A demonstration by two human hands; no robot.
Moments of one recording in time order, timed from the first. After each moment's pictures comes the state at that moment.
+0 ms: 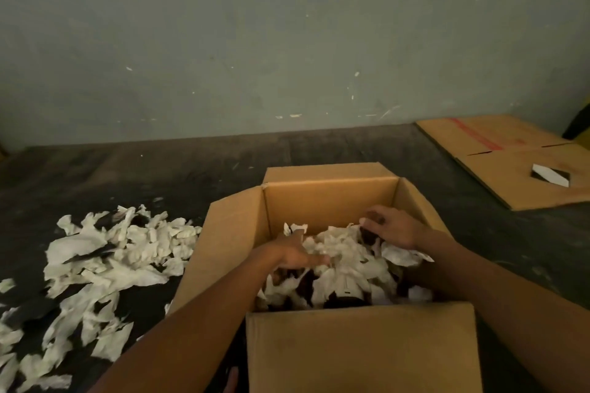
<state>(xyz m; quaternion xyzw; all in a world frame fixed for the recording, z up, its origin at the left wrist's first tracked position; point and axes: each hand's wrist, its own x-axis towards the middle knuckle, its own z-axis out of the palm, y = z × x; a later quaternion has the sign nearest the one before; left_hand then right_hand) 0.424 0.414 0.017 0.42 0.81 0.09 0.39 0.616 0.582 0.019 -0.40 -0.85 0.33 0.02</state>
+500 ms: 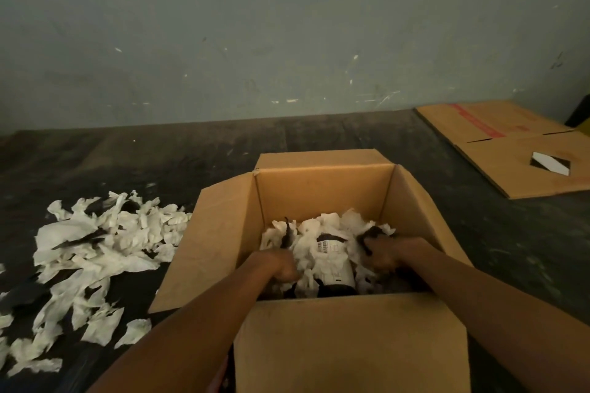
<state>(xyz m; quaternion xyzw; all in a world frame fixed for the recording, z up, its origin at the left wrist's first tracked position) 0.431 0.414 -0.032 0.46 0.81 -0.11 0.34 0.619 0.565 -0.021 -0.37 -0.86 0.20 -0.28</state>
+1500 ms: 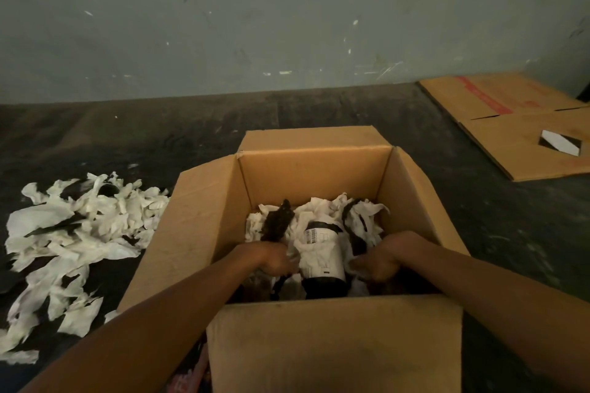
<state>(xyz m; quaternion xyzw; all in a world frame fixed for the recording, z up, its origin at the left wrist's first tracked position) 0.419 0.436 -0.067 0.51 0.74 -0.13 0.41 0.620 0.570 -0.041 -0.24 -0.82 0.13 -0.49</state>
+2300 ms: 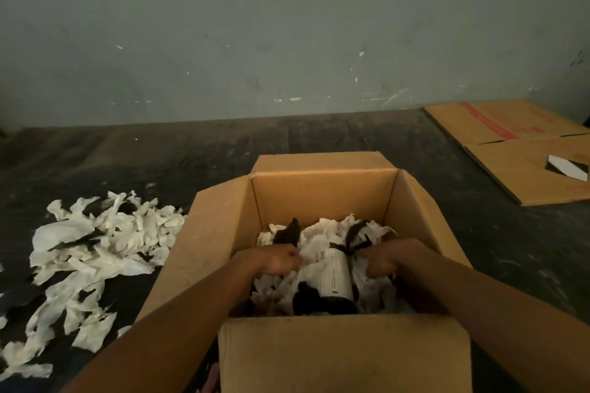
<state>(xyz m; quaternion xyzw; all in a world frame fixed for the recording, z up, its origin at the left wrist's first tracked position) 0.415 0.431 -0.022 0.45 0.79 -0.03 0.42 0.603 0.589 -0.033 -0.30 -0.88 0.13 -0.35</state>
